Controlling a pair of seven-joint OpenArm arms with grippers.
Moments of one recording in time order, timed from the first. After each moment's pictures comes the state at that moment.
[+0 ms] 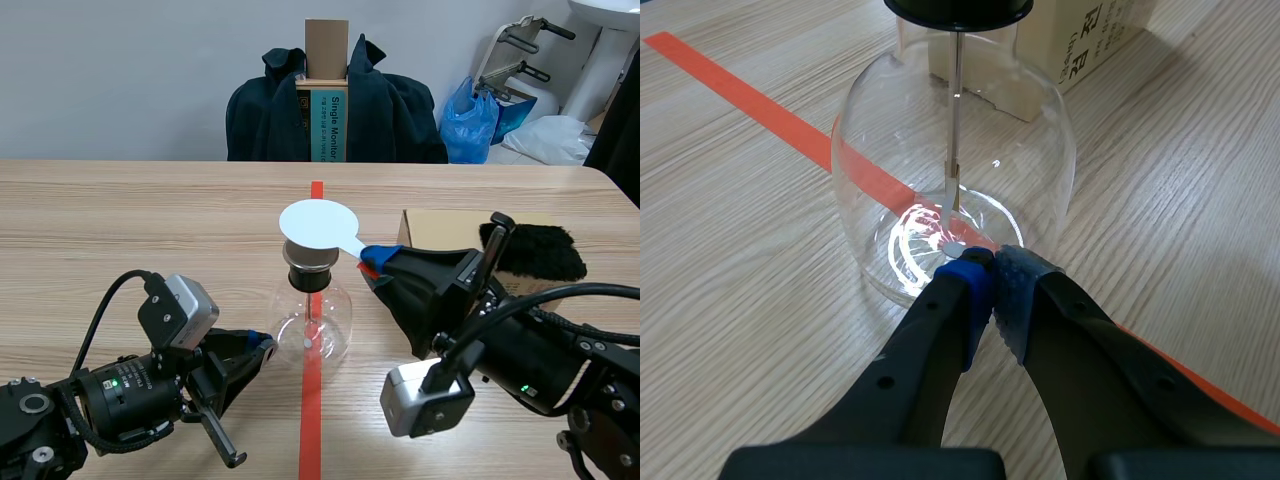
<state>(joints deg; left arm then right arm) 5.3 -26.9 32.6 70.6 -6.5 -22.9 -24.8 -14.4 15.1 -5.7 81.7 -72.6 -22.6 53.4</state>
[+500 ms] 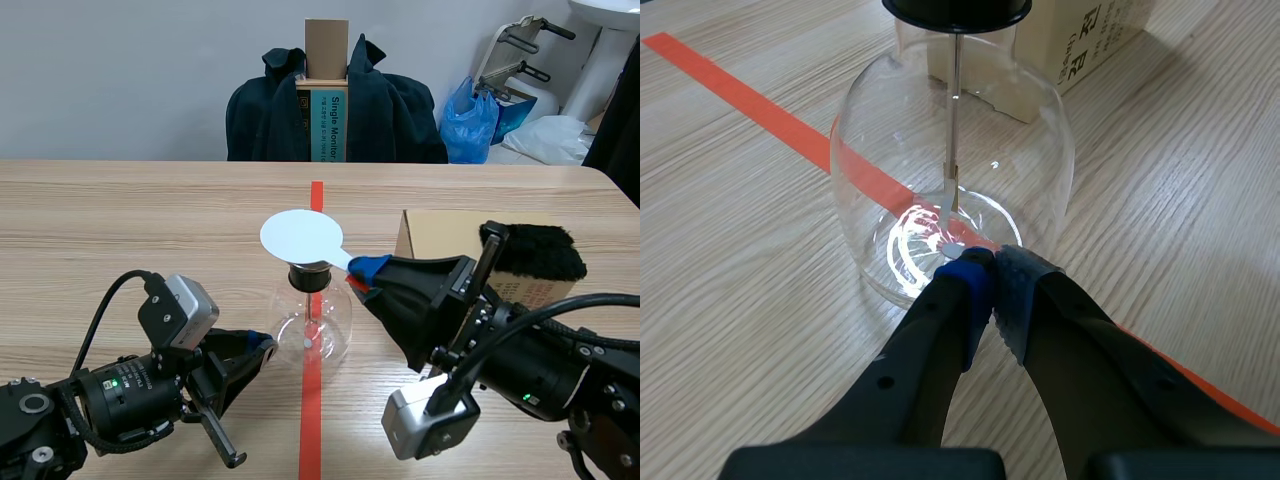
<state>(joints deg) 5.3 -26.9 32.6 70.6 -6.5 -22.9 -24.8 -14.4 15.1 -5.7 81.7 -72.7 -22.6 58.4</state>
